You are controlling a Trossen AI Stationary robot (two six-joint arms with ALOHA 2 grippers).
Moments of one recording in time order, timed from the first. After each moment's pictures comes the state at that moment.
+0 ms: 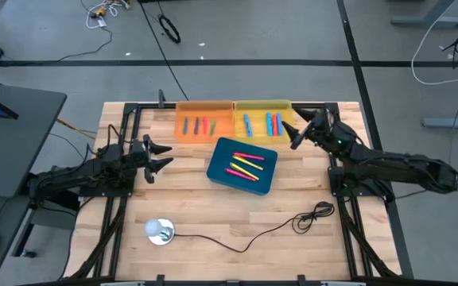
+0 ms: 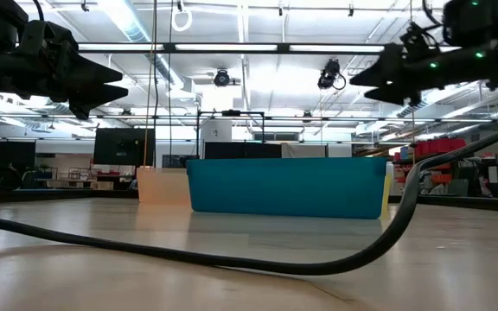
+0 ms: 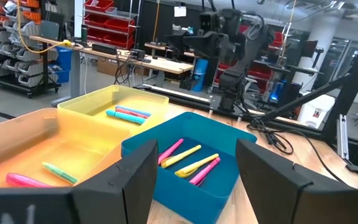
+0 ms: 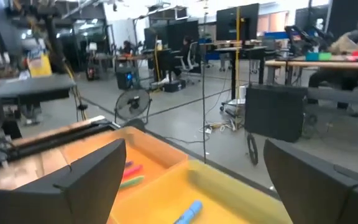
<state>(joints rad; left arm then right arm) 0.24 0.02 0.01 0.05 -0.01 -0.20 -0.46 0.75 0.23 0.55 0.23 0.04</state>
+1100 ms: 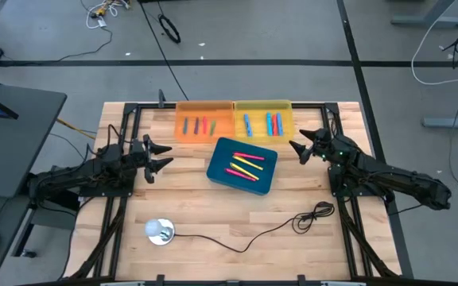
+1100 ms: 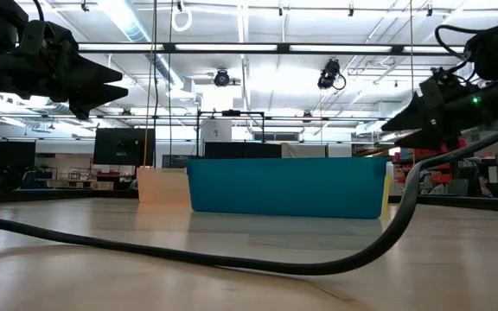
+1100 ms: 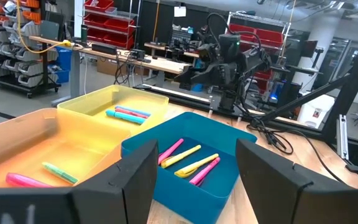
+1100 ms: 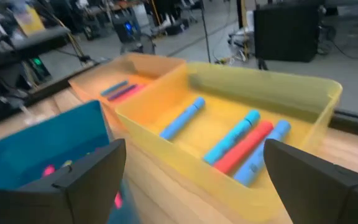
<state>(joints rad) 0.24 0.02 0.01 0.05 -0.01 -0.20 -0.47 0.29 0.02 0.04 0.18 0.29</state>
